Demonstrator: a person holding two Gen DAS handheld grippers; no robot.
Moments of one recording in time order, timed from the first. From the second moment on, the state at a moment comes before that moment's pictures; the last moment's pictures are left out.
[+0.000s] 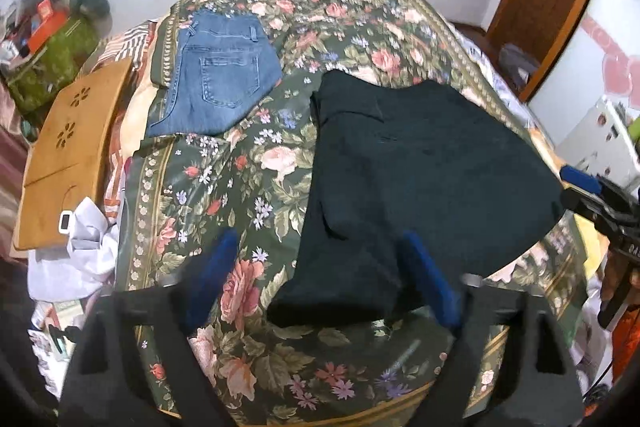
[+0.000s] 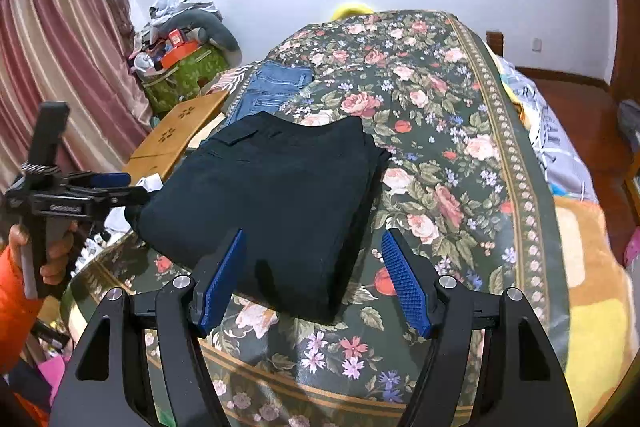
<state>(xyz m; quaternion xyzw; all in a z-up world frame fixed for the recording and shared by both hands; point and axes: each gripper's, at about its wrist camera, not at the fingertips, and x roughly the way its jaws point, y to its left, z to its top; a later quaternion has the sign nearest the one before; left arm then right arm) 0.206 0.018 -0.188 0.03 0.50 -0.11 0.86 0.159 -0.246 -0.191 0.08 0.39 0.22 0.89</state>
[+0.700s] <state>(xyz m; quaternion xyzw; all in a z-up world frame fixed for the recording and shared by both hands) 0.220 0.016 -0.165 0.09 0.45 -0.08 0.89 0.166 -0.229 -0.187 -0.02 0.41 0.24 0.88</state>
